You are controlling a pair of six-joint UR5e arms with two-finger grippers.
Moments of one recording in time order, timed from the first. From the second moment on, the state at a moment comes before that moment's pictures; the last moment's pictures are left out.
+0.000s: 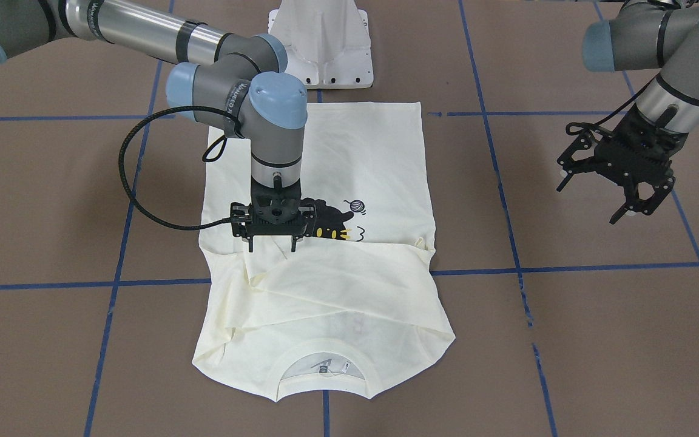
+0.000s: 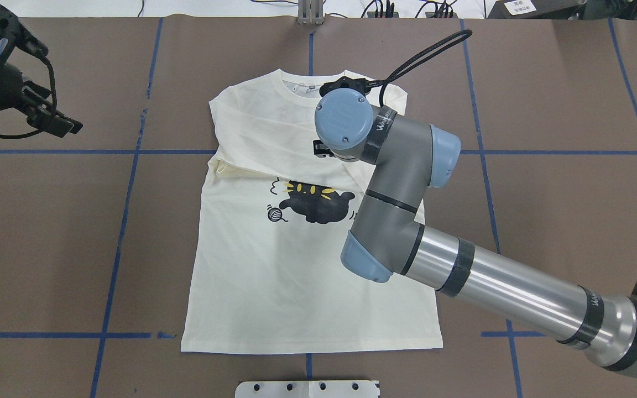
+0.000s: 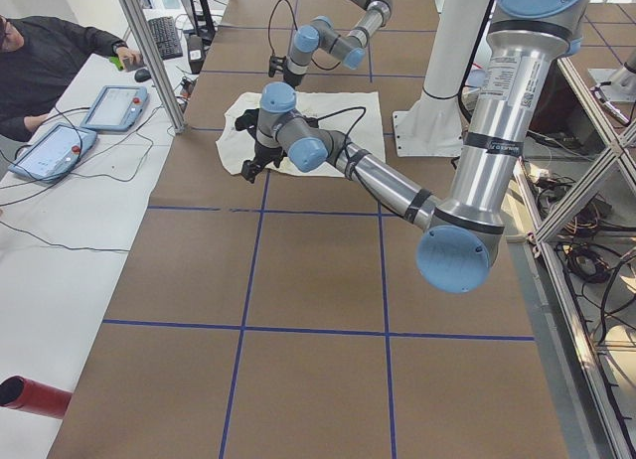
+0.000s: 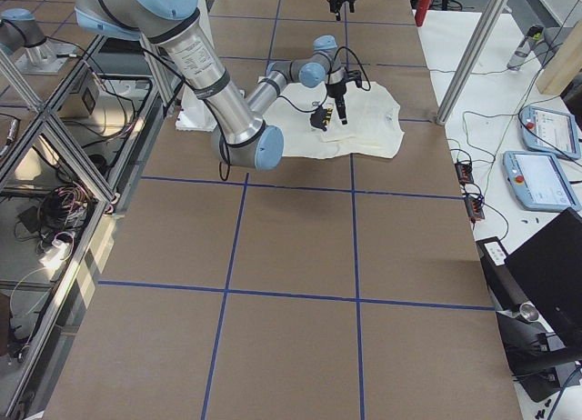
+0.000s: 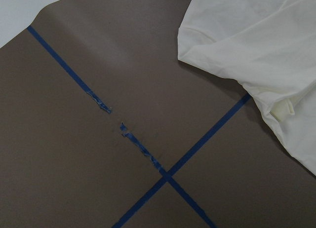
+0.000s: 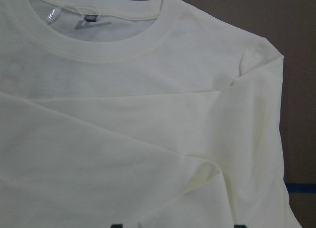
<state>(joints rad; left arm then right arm) -1.06 -1.79 -1.87 -1.89 -2.16 -0.11 0.55 -0.74 1.41 -1.56 1.56 1.10</state>
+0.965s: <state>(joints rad) -1.06 -1.79 -1.86 -1.90 -2.16 -0.12 0.51 -0.69 1.29 -1.60 1.50 1.07</state>
